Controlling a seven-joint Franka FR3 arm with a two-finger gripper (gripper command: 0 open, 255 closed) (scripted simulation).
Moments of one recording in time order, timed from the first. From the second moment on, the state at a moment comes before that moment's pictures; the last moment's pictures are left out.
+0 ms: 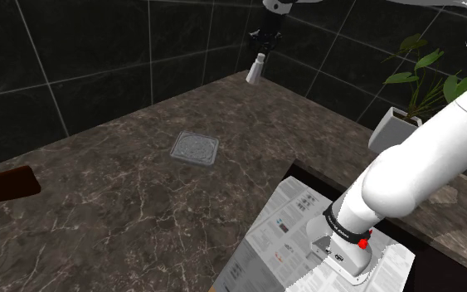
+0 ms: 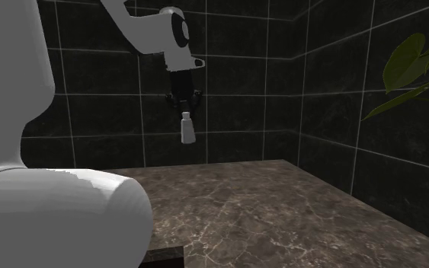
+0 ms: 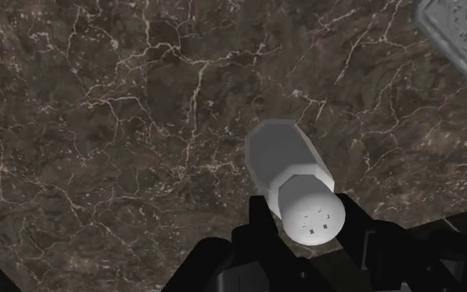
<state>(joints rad) 0.08 -0.11 -0.10 -1.93 -0.12 1.95 0.14</state>
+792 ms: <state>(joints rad) 0.20 -0.22 0.07 -2.02 -0.13 1.91 0.42</state>
